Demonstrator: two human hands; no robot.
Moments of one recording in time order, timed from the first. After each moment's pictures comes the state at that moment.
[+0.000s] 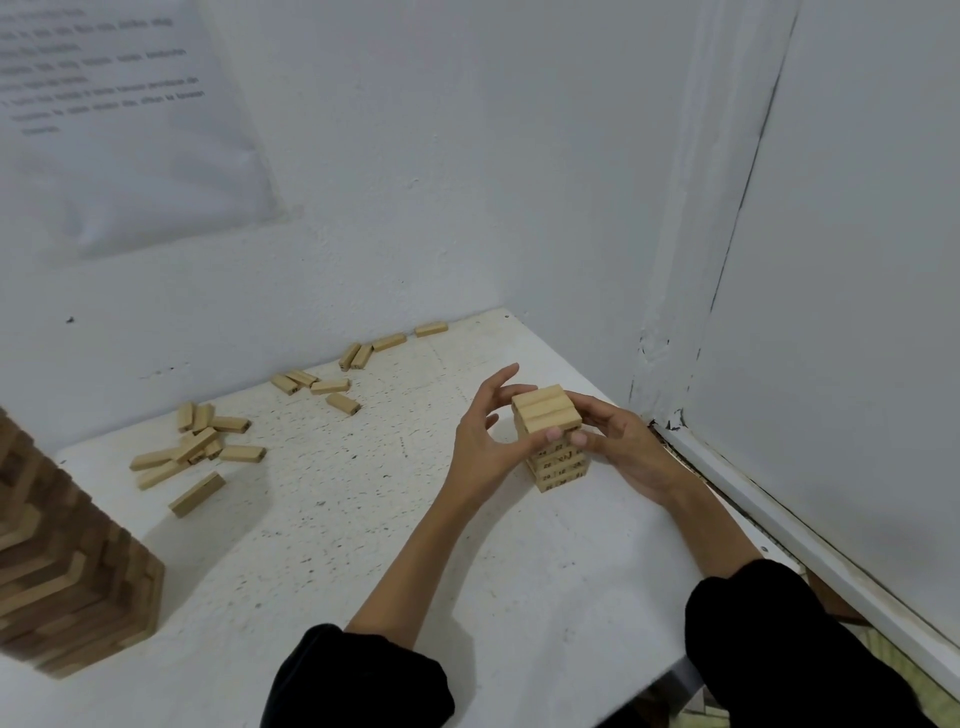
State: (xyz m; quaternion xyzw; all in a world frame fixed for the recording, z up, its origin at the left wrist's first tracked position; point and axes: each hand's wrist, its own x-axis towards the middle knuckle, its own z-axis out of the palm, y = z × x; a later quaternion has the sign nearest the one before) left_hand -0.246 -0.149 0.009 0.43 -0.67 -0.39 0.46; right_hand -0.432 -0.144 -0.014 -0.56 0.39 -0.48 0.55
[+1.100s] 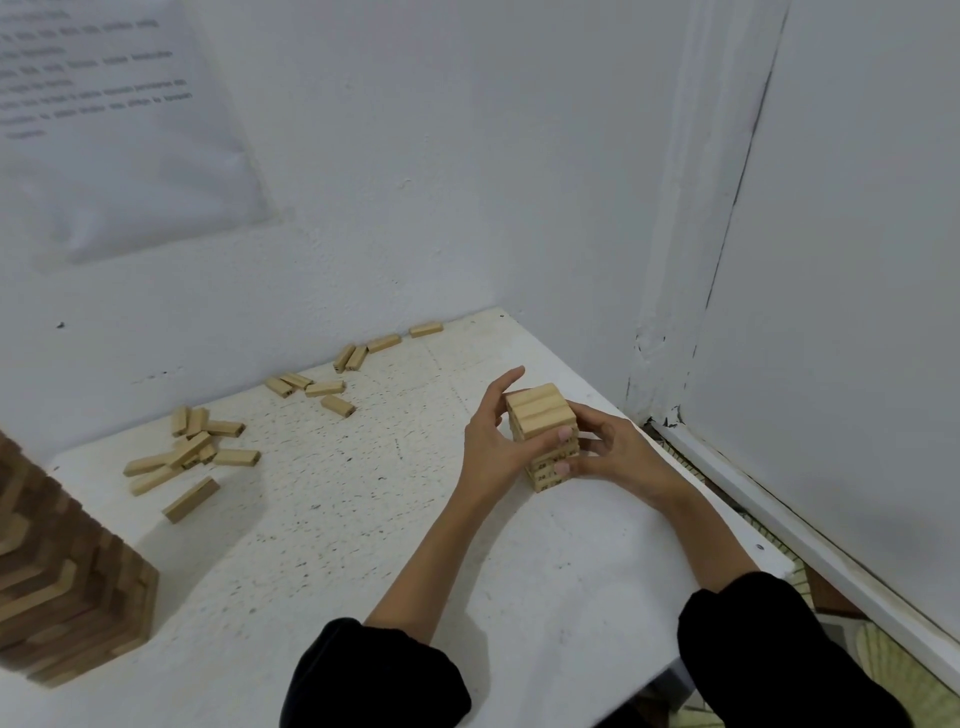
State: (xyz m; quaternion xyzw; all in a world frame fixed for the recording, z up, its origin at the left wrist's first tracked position) left_hand -0.263 -0.148 0.008 0.44 -0.65 -0.41 0.46; right_hand -0.433 -0.138 -0.021 -0.60 0.42 -0.44 0.53
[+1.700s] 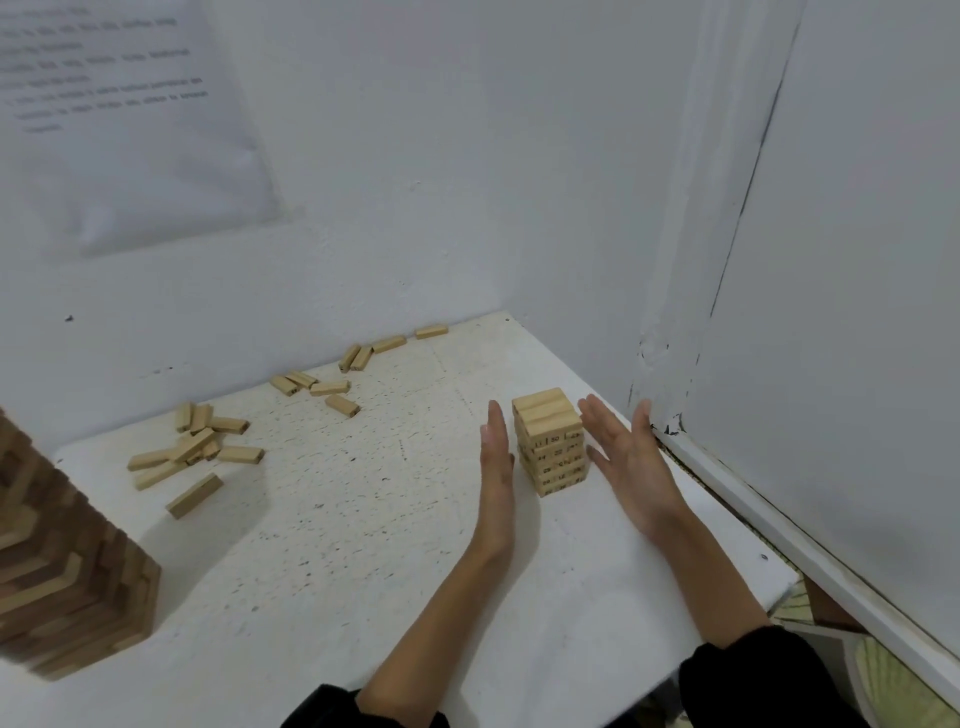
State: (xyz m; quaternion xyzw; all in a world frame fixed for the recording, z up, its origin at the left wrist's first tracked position) left_hand -0.269 -0.104 0.002 0.40 -0.49 -0.60 0.50; right_hand -0.419 -0.123 -0.022 -0.46 0.45 -0.53 0.56
